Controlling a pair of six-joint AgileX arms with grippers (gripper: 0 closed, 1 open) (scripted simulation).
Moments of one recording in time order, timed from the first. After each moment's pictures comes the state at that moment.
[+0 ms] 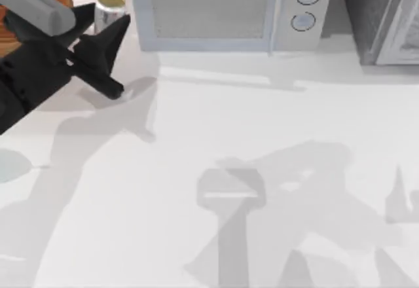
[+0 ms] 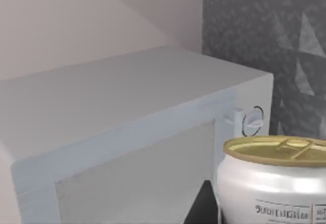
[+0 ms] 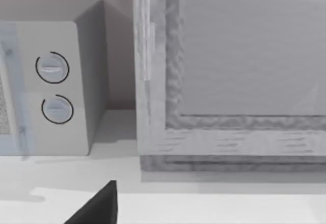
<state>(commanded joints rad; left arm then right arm) -0.21 1.39 0.57 0.82 0.49 0.04 0.00 0.00 0.00 0.00 0.00 0.00</state>
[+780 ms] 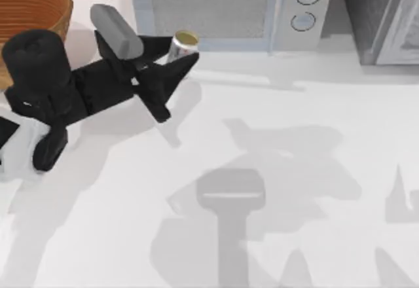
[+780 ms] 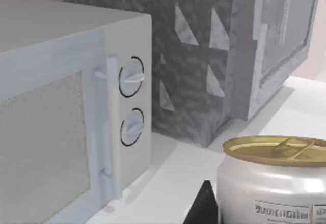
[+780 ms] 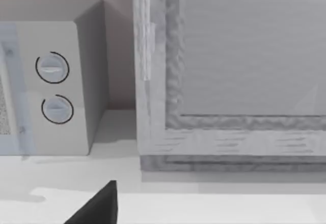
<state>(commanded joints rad) -0.29 1.88 0.75 1.09 0.76 0.02 0.00 0.00 0.00 0.00 0.00 0.00</state>
